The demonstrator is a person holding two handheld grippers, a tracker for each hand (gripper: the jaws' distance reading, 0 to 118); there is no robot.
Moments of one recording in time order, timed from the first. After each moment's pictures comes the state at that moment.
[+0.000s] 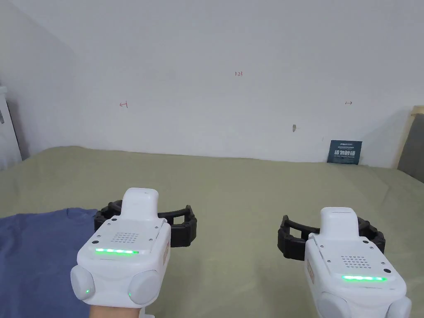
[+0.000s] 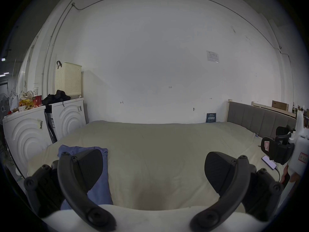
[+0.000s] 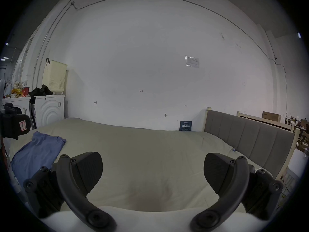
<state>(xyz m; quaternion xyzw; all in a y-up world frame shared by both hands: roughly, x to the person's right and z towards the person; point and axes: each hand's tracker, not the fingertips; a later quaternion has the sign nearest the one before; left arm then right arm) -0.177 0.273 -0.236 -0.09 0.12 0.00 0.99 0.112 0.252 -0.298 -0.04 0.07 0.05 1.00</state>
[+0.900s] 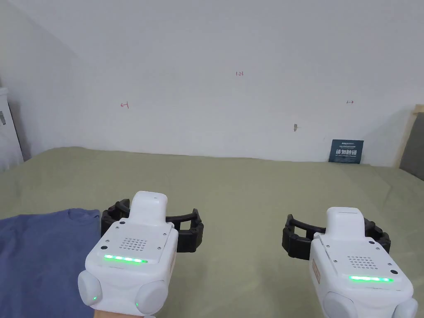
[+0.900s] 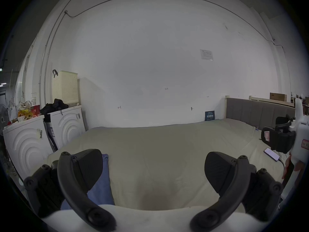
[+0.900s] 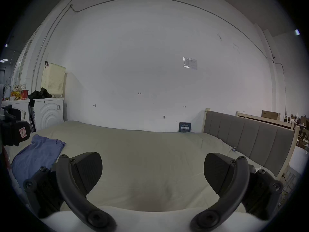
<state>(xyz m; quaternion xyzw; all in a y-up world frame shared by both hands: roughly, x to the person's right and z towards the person) -0.169 0.267 -0.235 -0.07 0.11 -0.03 0.99 0.118 0.249 -0.301 -0.04 0.07 0.03 1.00</state>
